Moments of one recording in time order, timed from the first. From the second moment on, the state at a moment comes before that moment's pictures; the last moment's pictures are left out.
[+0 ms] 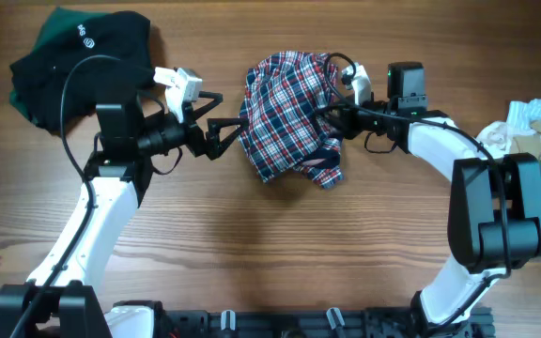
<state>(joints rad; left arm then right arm) -0.04 1.42 0.82 0.14 1.00 -0.09 0.10 1.92 1.07 -0.03 -0.82 -0.14</state>
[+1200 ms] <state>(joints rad) -0.26 1.42 0.82 0.00 0.99 -0.09 0.10 1.12 1.16 0.30 -0.79 0.53</state>
